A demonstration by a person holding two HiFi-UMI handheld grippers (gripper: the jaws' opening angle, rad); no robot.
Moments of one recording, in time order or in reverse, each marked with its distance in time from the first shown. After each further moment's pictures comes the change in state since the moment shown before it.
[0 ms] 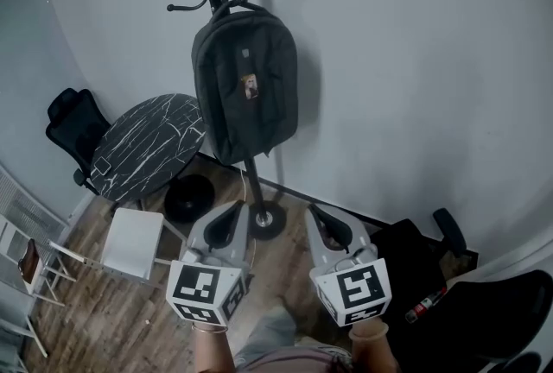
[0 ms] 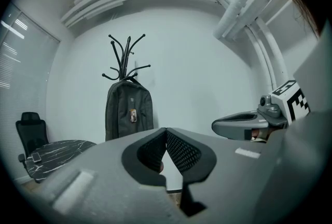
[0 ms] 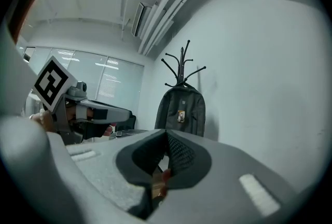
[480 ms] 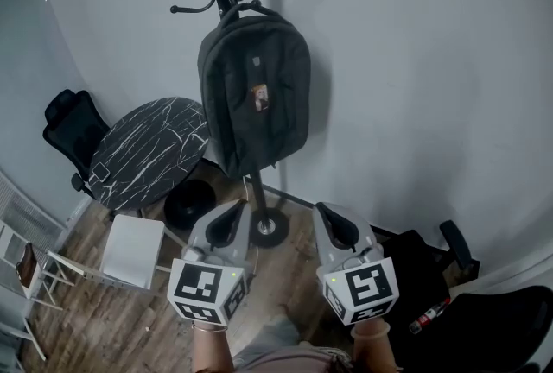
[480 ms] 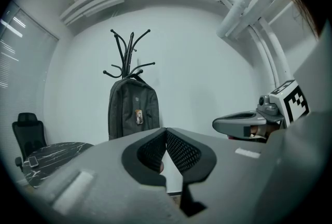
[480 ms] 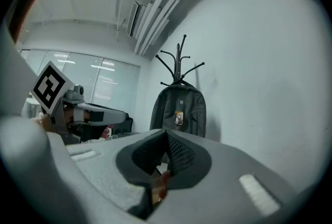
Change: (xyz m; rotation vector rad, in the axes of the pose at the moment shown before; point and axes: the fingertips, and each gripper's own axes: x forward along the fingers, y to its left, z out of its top) left arm 0.040 0.047 0.001 0.004 -0.005 -0.011; right arm 0.058 -0.015 0.005 0.029 -0.016 -0.020
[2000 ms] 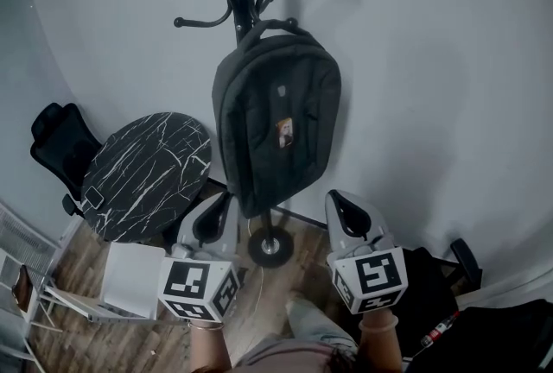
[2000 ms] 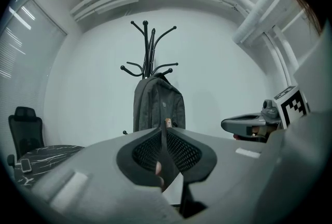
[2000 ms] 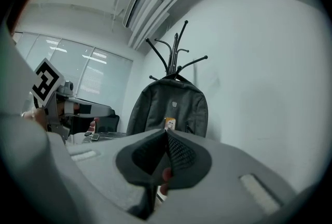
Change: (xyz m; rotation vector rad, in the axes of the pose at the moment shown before) left arm 0.081 0.141 0.016 -0.060 -0.060 0.033; right arm 0.143 -0.031 0.021 -0.053 0.017 -0.113
